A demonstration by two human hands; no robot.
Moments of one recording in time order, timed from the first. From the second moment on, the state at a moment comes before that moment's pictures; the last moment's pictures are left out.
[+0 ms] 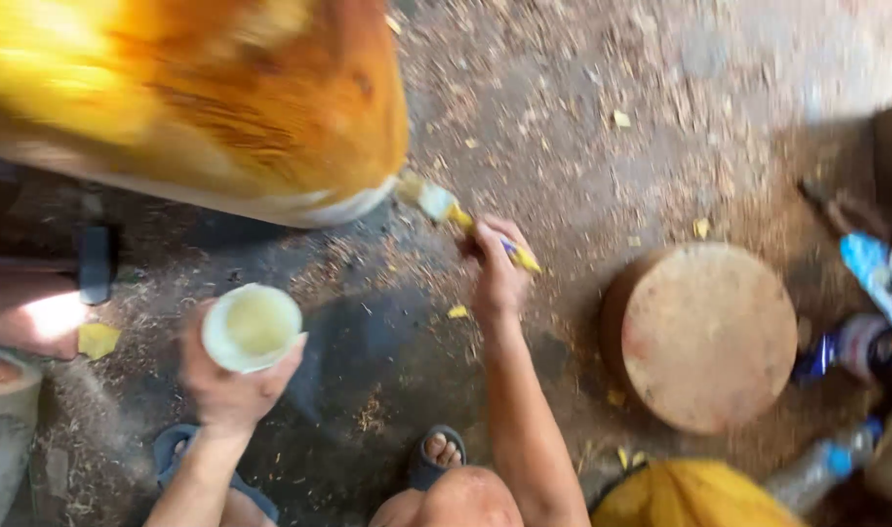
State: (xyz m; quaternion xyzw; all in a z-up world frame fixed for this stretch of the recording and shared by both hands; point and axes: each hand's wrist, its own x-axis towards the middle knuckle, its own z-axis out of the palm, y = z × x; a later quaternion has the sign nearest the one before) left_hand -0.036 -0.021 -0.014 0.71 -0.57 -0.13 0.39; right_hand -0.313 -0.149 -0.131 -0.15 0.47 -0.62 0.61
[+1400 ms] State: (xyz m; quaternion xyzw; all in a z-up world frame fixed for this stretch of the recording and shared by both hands) left_hand -0.071 -0.080 0.045 0.74 -0.58 -0.07 0.34; right_hand -0.325 -0.314 0.193 -0.44 0.17 -0.74 0.48
